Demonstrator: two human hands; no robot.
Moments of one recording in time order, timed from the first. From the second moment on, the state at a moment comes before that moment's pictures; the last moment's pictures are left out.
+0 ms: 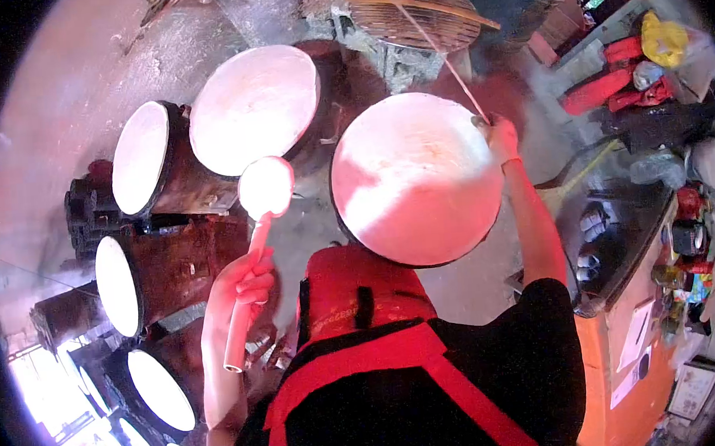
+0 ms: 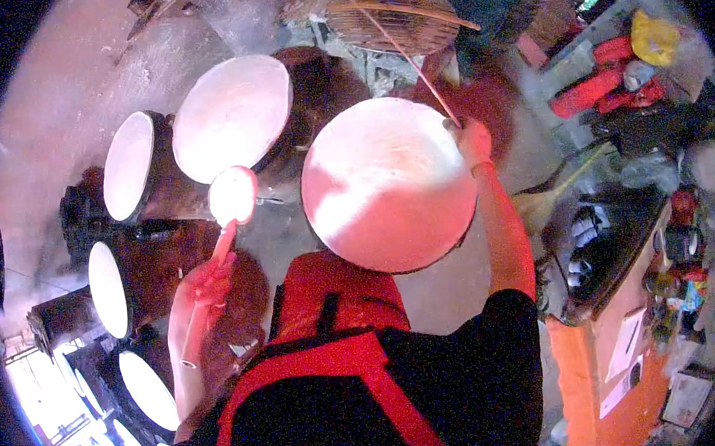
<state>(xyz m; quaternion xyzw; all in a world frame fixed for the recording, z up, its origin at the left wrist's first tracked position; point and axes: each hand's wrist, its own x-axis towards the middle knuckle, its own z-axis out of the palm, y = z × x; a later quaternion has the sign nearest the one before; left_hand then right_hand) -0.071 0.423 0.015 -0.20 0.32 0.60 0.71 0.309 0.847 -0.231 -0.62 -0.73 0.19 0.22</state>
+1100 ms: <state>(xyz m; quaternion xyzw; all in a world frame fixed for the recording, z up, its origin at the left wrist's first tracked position) -0.252 0.639 0.009 0.04 0.55 0.46 0.70 0.025 0.995 -0.216 -0.54 -0.82 -0.14 0.15</state>
